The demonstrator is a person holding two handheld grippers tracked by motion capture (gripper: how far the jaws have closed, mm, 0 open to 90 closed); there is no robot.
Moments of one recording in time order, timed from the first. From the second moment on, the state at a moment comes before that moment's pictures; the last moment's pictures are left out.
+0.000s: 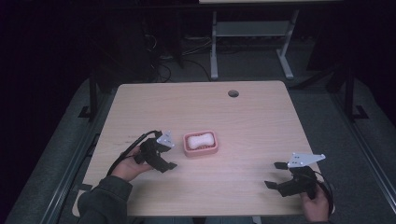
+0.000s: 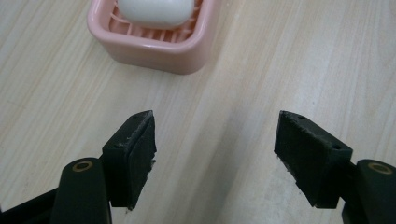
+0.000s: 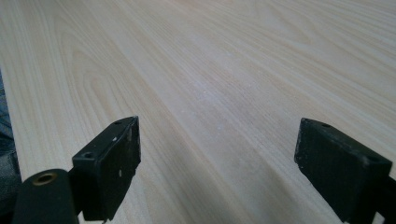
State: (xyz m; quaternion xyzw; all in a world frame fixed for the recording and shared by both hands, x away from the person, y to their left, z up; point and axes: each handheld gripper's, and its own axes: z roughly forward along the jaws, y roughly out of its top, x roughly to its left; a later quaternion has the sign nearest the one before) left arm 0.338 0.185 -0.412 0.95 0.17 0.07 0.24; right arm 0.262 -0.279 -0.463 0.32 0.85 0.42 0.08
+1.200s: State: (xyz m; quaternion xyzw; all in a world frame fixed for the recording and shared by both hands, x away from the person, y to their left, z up) left arm 0.298 0.222 -0.426 0.95 0.18 0.07 0.26; right arm 0.262 -0.277 -0.465 0.32 0.85 0.41 0.08
